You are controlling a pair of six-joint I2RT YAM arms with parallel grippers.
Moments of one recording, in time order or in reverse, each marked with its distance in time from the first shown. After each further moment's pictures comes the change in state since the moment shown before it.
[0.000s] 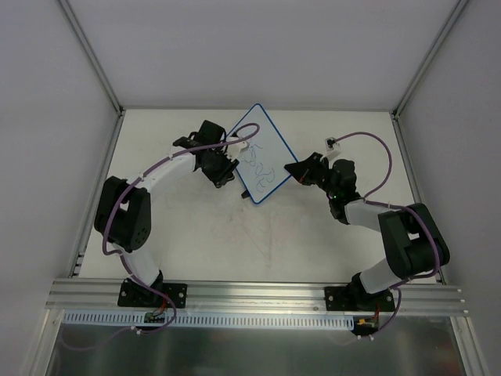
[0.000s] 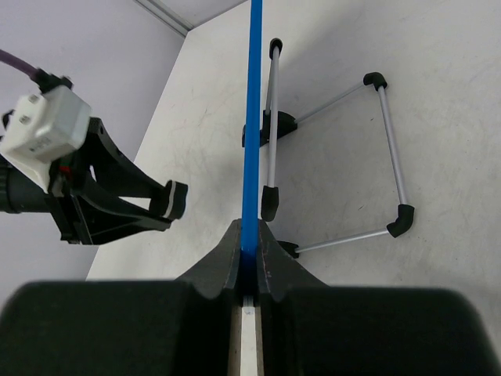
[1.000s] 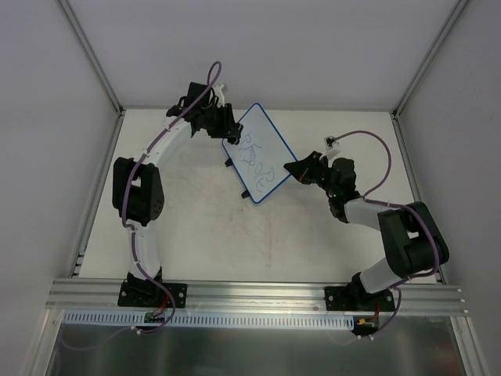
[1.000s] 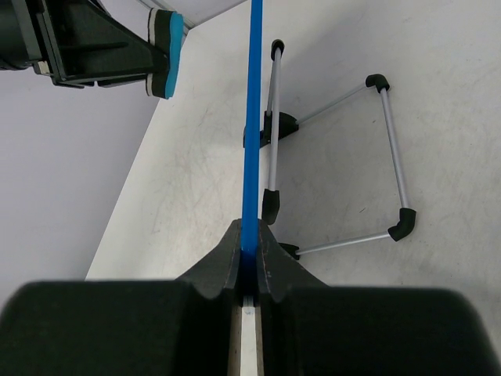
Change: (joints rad) left arm 0.159 0.272 0.504 0.080 0.216 -0.733; right arm 0.000 0.008 0.013 -0.005 -0.007 -0.004
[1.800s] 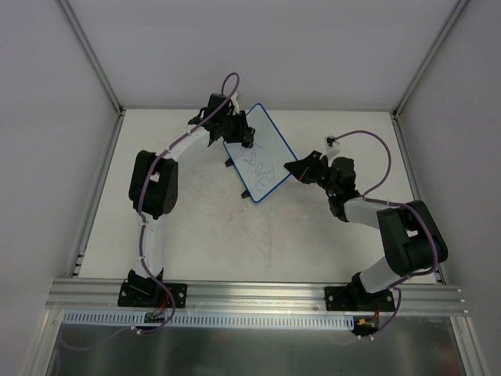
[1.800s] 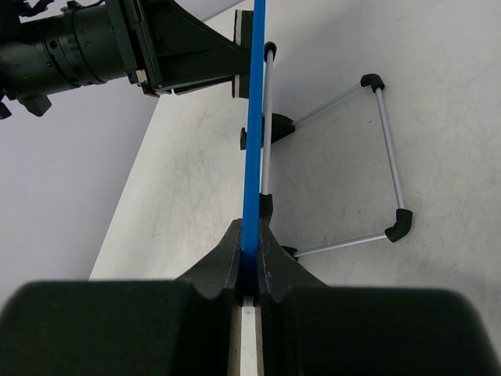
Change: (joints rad) left arm -0.089 0.151 -0.031 0.264 -0.104 -0.112; right arm -0.004 0.016 0.014 -0.007 0.001 0.011
